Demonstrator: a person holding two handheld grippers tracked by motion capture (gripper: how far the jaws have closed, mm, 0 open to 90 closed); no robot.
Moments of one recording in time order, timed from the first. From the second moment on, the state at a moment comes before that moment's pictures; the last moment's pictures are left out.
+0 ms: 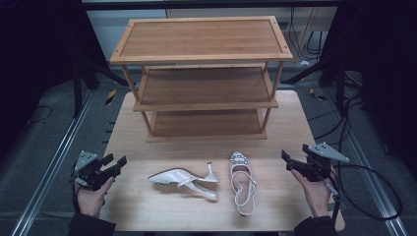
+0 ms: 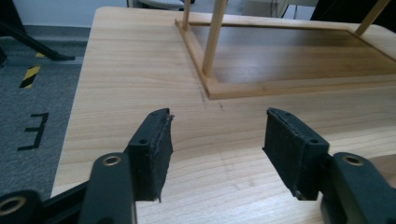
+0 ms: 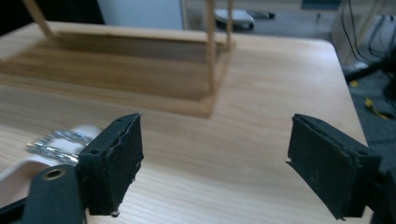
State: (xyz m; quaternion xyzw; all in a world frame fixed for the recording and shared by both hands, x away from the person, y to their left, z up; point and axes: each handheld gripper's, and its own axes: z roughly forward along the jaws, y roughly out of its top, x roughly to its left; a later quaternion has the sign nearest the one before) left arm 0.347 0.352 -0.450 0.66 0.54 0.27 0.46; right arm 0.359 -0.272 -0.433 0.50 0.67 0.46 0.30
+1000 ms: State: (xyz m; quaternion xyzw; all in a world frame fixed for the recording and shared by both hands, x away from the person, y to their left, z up) left arm 0.305 0.310 -0.452 0.73 0.46 0.25 0.44; right arm 0.337 -0.119 -0.405 0.32 0.79 0.49 0.19
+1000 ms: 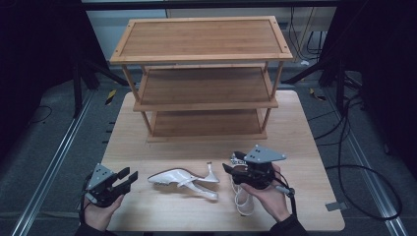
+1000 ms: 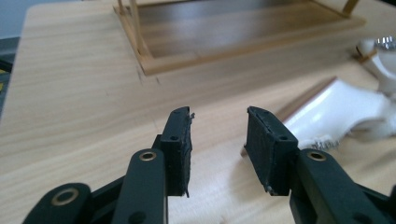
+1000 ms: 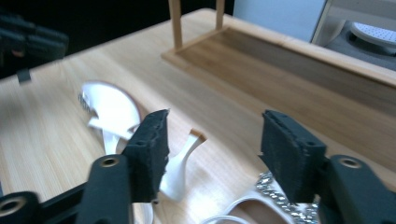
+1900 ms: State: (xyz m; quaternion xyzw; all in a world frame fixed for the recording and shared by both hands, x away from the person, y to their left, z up) left arm 0.311 0.289 -0.483 0.78 0.44 0.23 0.38; right arm 0.295 -0.059 -0.445 0.28 0.84 0.44 0.14
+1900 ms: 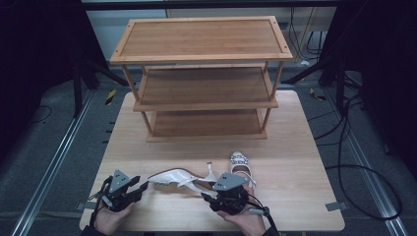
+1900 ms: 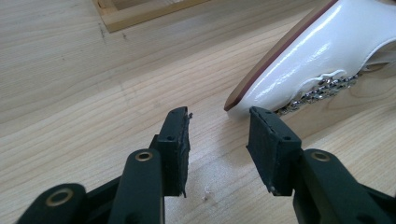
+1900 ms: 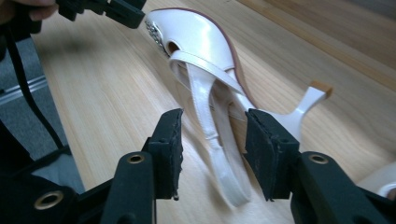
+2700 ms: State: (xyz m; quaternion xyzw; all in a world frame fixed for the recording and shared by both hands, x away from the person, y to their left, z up) left arm 0.312 0.290 -0.484 0.78 0.43 0.23 0.38; right arm 0.290 -0.033 -0.481 0.36 0.83 0.36 0.21
